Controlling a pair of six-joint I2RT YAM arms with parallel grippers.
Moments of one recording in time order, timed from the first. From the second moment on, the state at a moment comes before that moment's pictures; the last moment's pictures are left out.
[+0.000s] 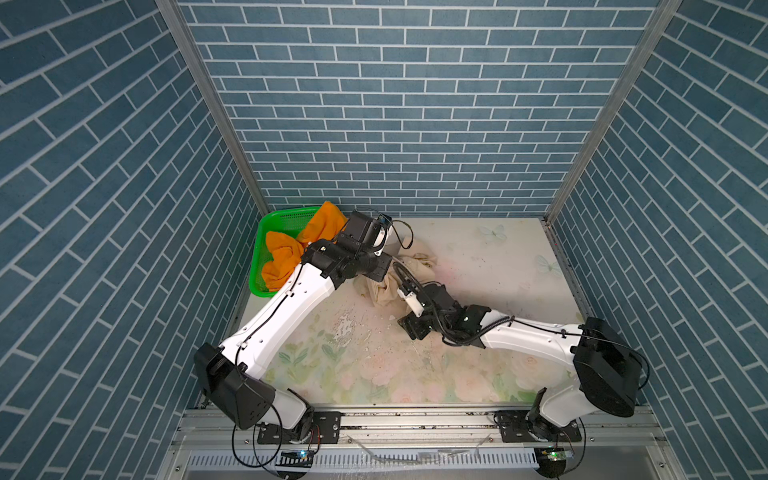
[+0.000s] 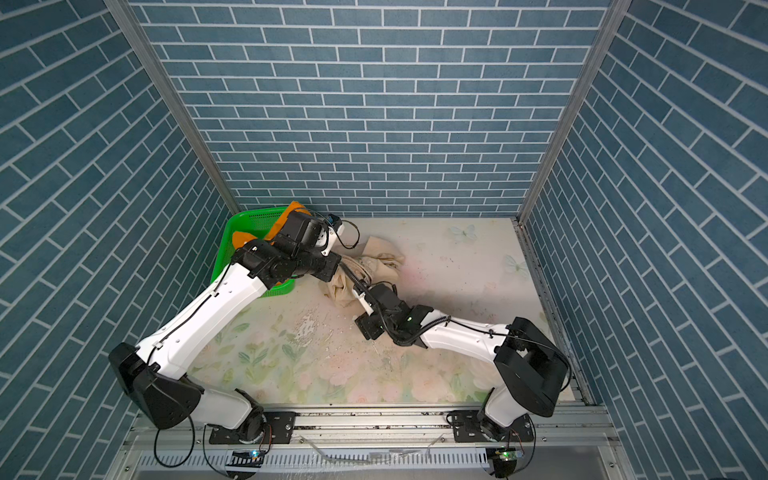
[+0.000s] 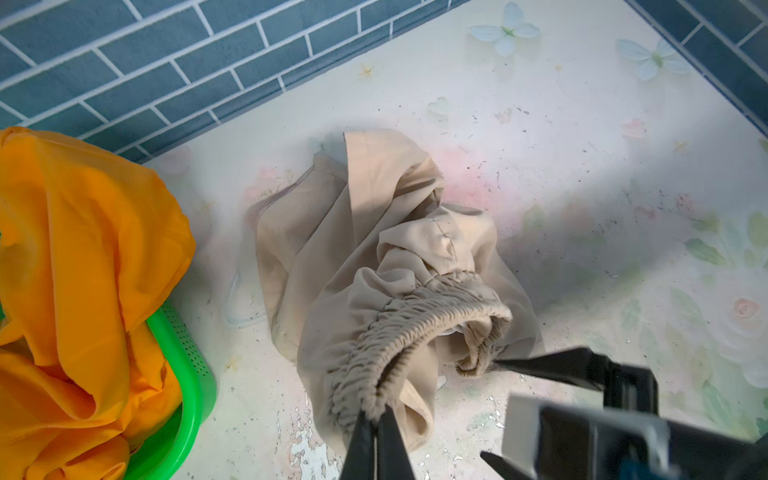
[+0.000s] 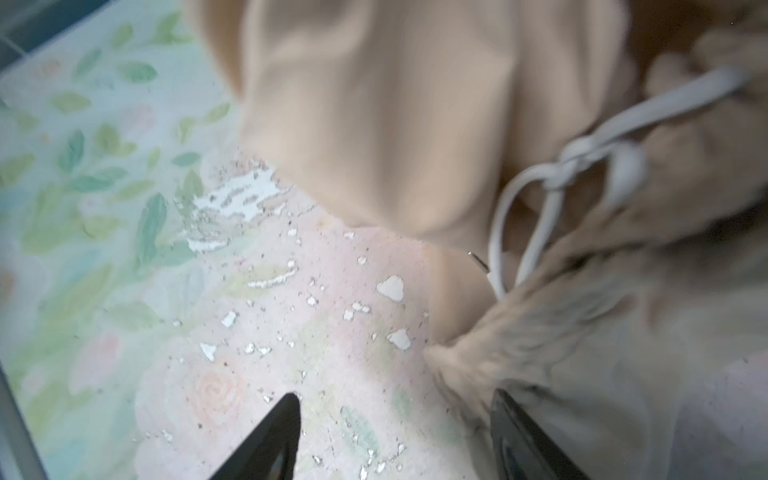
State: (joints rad) left arm -0.57 1.48 1.56 -0.94 -0.05 -0.06; right arm 1.06 1.54 0.90 -0.14 0.14 0.11
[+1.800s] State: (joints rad) left arm -0.41 1.45 2.21 -1.27 0.14 0.21; right arm 0.45 1.00 1.49 -0.63 -0.34 -0.05
